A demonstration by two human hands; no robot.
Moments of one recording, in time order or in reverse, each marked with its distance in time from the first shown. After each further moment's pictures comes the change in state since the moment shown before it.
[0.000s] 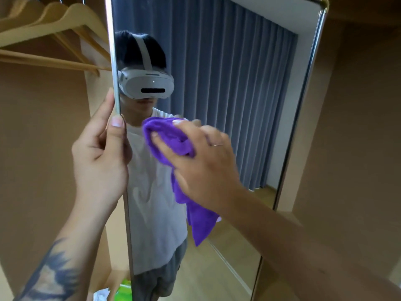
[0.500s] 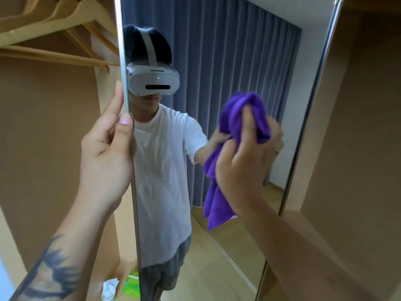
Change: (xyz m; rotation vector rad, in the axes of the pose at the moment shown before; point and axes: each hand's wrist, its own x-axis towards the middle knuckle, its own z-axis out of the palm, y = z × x) left_hand -0.008 0.018 -0.009 0.048 -0.099 -0.056; right_hand -0.012 0.011 -0.001 0.183 0.205 0.763
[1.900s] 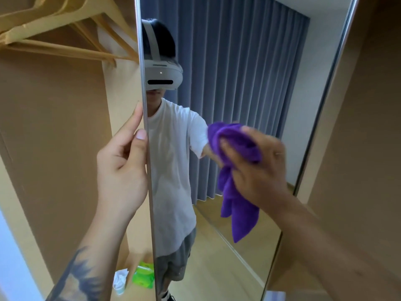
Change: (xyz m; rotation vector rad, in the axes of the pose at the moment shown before) left_hand -0.030 -0.011 -0.010 0.030 0.023 -0.016; right_hand -0.011 0.053 -0.014 -0.072 -0.235 -0.558
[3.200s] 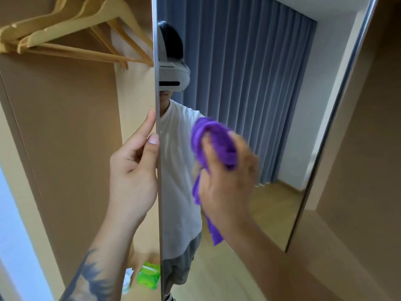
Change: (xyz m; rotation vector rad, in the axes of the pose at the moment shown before) left_hand -0.002 -0.009 0.000 -0.092 -0.032 -0.030; right_hand -0.002 -0.097 0.029 0.003 0.010 0.263
